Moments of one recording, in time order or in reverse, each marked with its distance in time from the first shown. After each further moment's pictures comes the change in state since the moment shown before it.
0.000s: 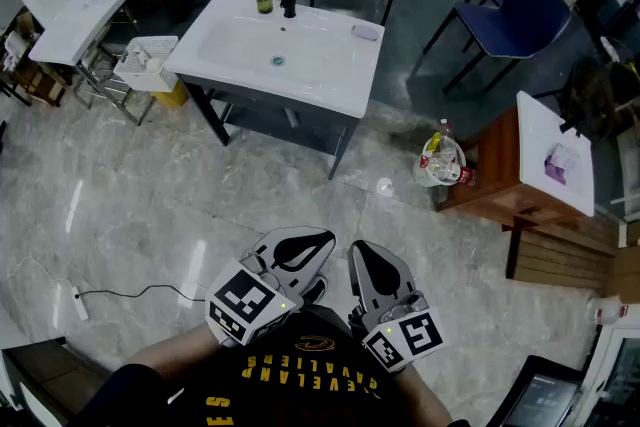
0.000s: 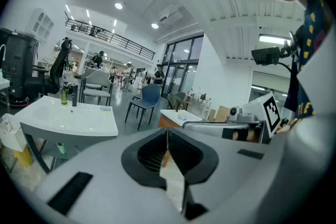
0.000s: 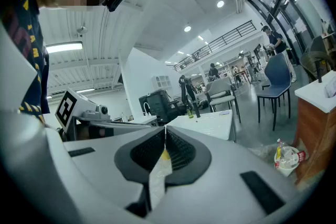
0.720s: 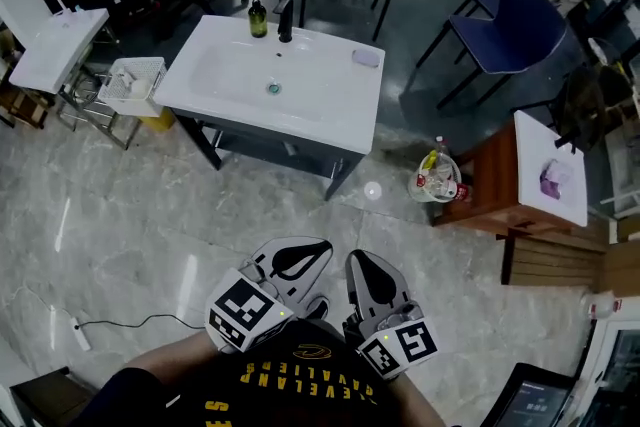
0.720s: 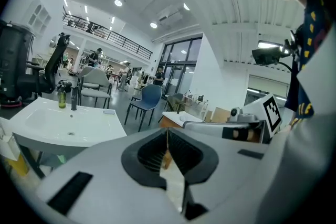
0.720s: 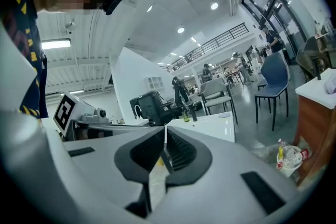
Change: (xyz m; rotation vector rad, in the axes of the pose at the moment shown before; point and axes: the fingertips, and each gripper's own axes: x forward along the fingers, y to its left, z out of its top) left arm 0.004 0.098 0.025 0.006 0.000 -0.086; right arm 0.100 -0.004 0.021 0.036 -0.020 -0.091
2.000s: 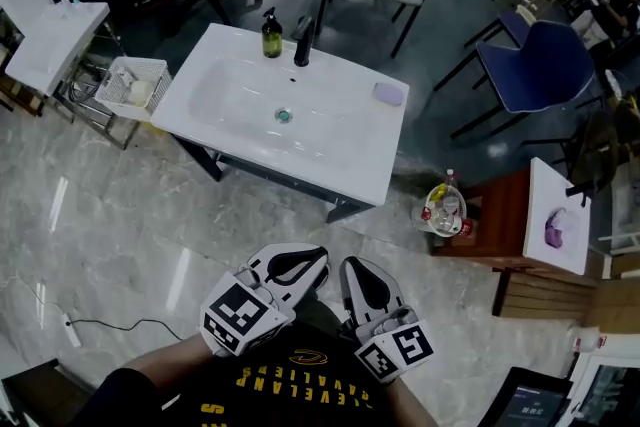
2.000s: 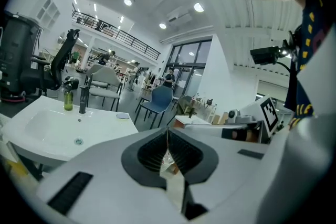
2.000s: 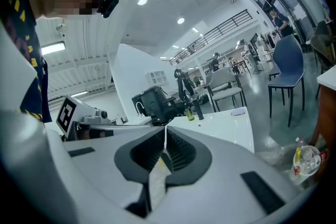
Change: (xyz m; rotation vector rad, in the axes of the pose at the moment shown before) left arm 0.048 0.129 0.024 -0.057 -0.014 0.047; right arm 0.134 -0.050 0.010 0.043 0.070 0.078
